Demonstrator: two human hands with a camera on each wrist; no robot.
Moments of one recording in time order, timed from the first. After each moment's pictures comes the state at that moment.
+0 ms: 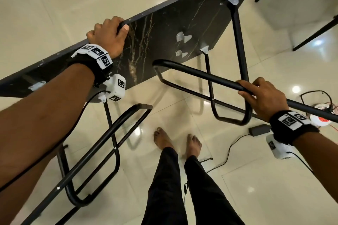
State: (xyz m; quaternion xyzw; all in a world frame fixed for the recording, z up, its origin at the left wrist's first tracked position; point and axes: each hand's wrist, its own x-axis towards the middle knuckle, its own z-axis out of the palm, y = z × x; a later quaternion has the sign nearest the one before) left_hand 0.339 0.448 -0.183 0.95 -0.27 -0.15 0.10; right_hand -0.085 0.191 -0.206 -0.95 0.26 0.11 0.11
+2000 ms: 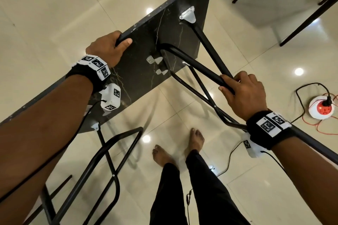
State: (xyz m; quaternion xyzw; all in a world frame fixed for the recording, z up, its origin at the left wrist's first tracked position) left_hand 0.371 0.298 -0.200 0.91 -0.37 -0.20 0.02; right_hand -0.030 0.136 -0.202 -0.93 0.36 0.02 0.11
